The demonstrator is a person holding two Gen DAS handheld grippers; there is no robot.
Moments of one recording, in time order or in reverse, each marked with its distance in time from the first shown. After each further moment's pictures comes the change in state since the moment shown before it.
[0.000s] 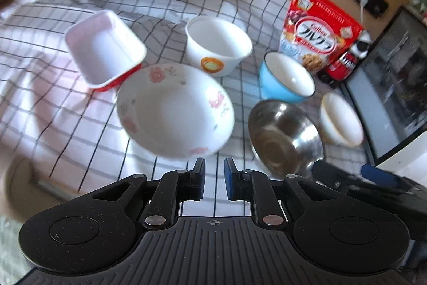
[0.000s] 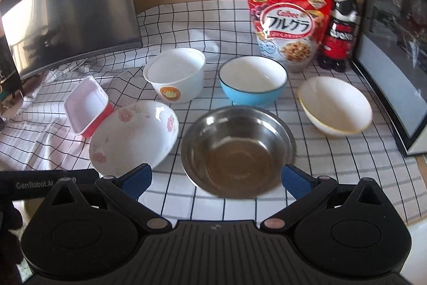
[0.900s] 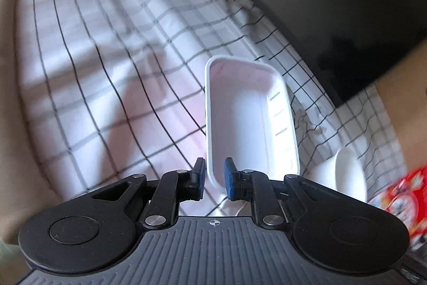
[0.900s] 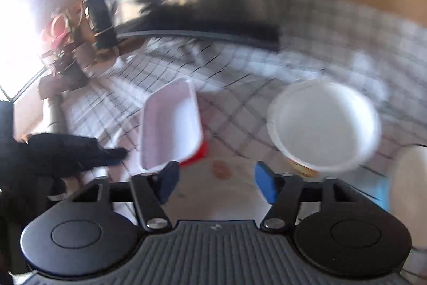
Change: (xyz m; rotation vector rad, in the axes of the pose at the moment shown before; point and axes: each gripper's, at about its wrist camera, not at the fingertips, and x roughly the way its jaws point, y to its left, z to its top) left arm 0.052 0.173 0.066 -0.708 -0.204 0.221; right arm 0.171 0.109 0.126 -0.337 0.158 0.611
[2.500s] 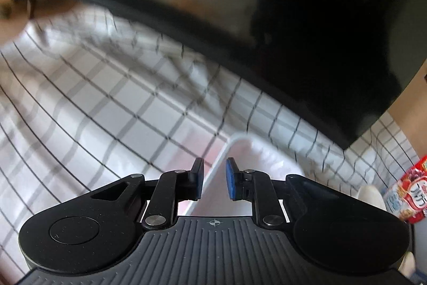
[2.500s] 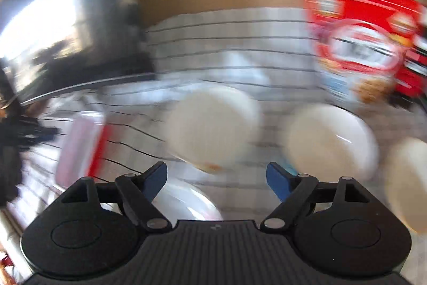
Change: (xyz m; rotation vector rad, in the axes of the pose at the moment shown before) left arm 0.045 -0.038 0.156 0.436 -0.029 -0.062; right arm -0.085 -0.044 -0.082 0.384 -0.203 -0.521
